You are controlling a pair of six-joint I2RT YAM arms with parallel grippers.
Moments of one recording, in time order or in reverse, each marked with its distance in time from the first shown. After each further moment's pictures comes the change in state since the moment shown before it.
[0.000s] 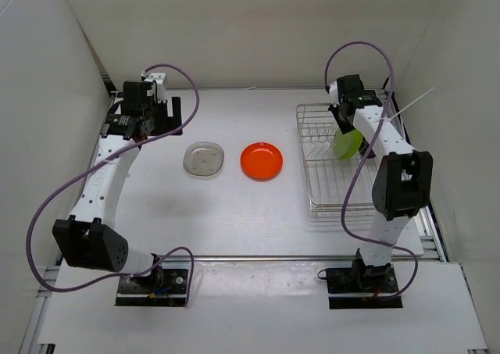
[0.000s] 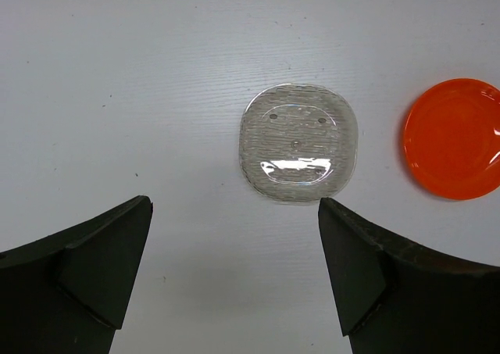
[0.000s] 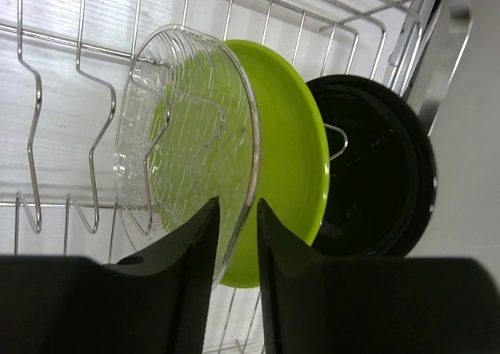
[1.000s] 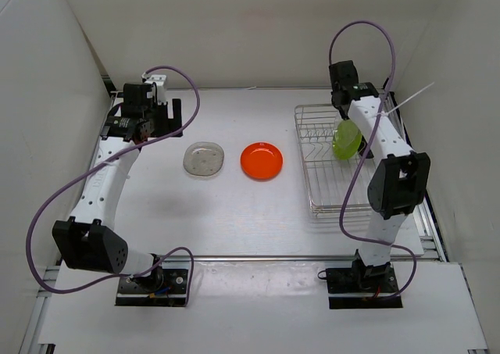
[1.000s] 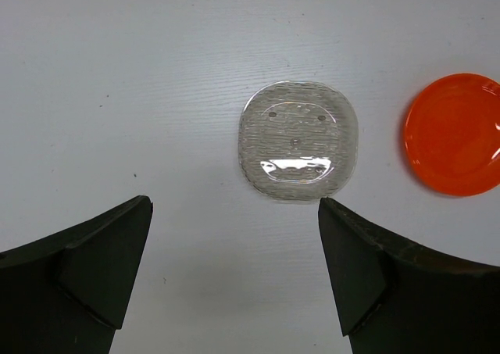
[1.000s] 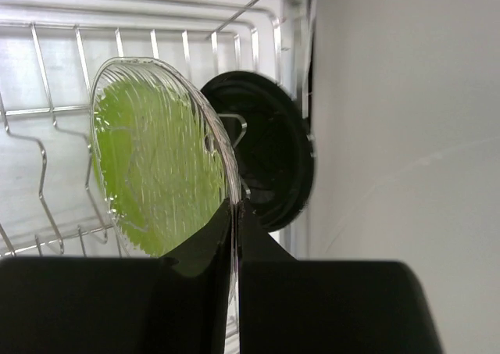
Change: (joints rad) left arm 0.000 -0.016 -0.031 0.018 -0.004 0.011; right arm 0.067 0.035 0.180 -0.111 0.303 0.148
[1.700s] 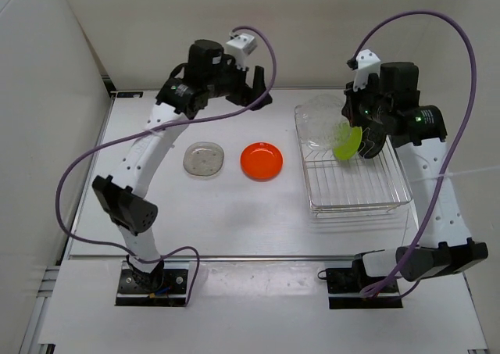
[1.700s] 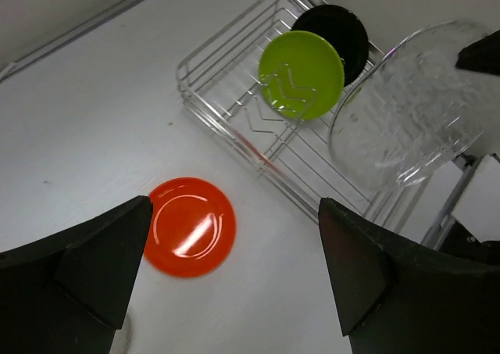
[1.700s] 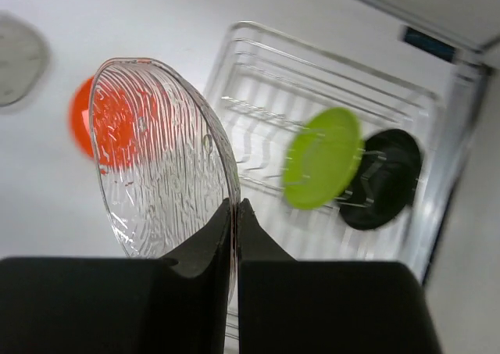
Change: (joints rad) left arm -0.371 0.361 0.615 0.050 0.413 -0.054; right arm -0.023 -0.547 -0.053 -0.125 -0.669 0.018
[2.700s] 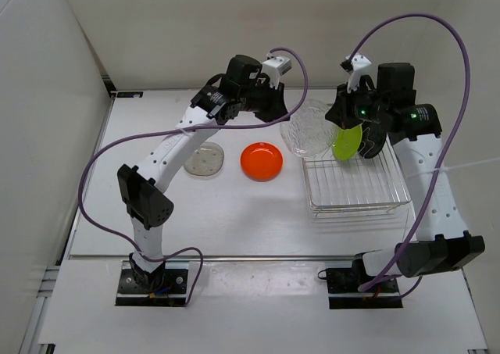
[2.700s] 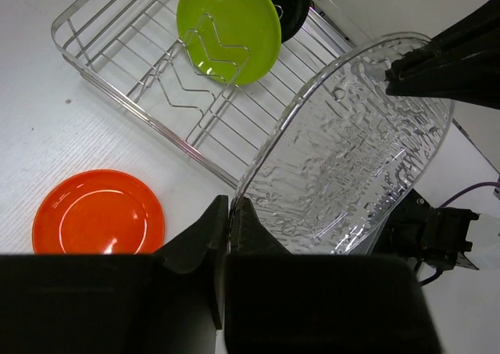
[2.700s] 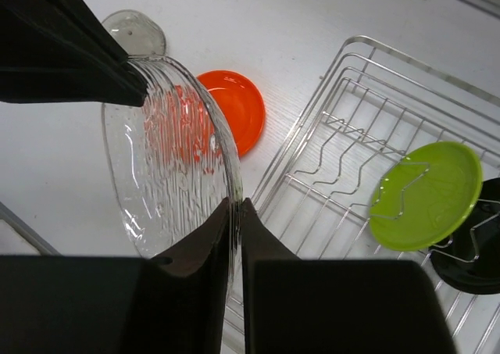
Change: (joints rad) left arm -0.171 0.167 0.055 -0.003 0.027 -0.092; right arm -0.012 0.028 -0.037 0.026 -0.356 0.060
